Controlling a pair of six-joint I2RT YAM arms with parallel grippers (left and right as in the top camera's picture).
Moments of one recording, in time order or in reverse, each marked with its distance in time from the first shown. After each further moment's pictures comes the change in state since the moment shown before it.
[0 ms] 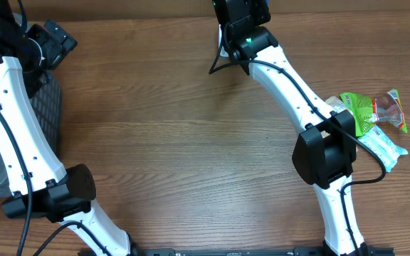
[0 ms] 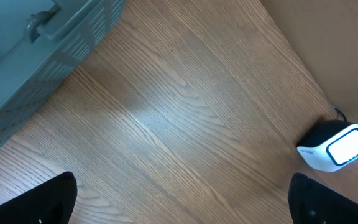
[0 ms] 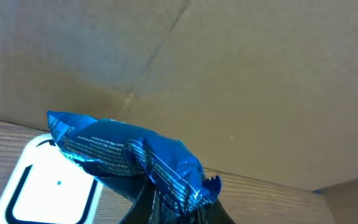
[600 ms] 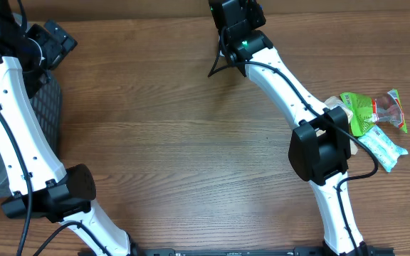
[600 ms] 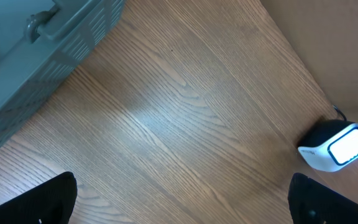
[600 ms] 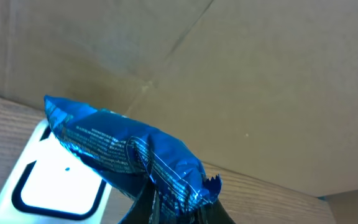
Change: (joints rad) left arm 0.000 0.000 0.000 0.000 0.000 0.000; right arm 0.000 0.048 0.000 0.003 -0.020 -0.042
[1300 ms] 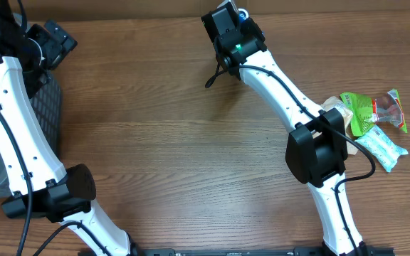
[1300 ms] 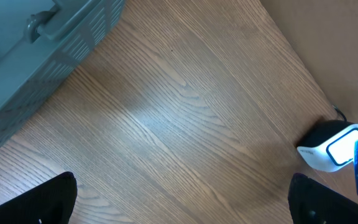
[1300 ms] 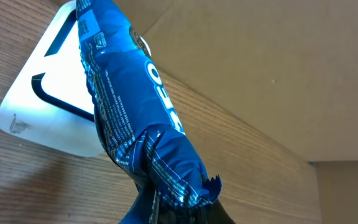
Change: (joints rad) left arm 0.000 0.000 0.000 0.000 0.000 0.000; right arm 0.032 0.000 0.000 -0.329 0.018 0.067
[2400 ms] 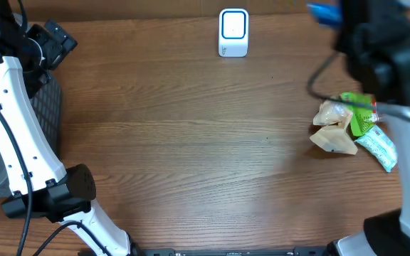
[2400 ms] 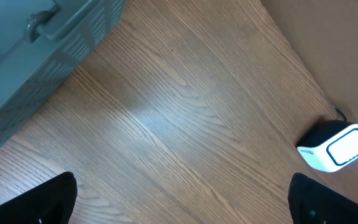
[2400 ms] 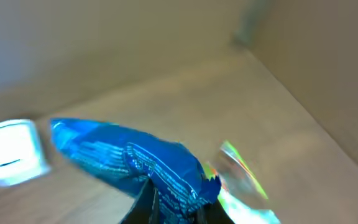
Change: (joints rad) left arm 0.000 0.000 0.000 0.000 0.000 0.000; right arm -0.276 -0.685 0.061 -0.779 -0.064 0.782
